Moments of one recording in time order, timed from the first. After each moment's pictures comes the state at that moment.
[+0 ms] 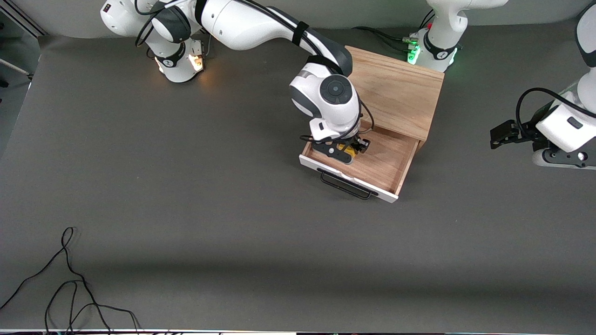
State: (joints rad) left arm -0.06 0.06 -0.01 -1.60 -0.01 1.61 0.01; right arm 0.96 0.92 -0.05 -1.00 0.20 2.04 1.39
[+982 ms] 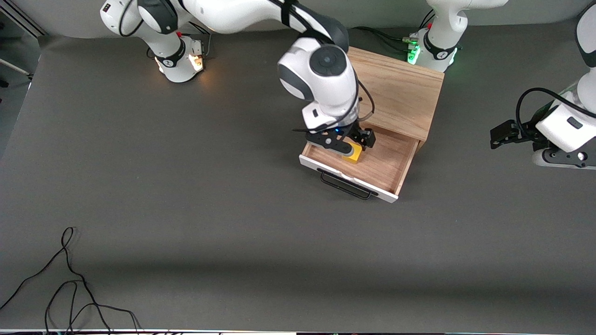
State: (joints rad) left arm -0.06 0.06 -0.01 -1.60 -0.01 1.61 0.01; right arm 0.92 0.78 -0.07 -0.95 0.15 1.93 1.31
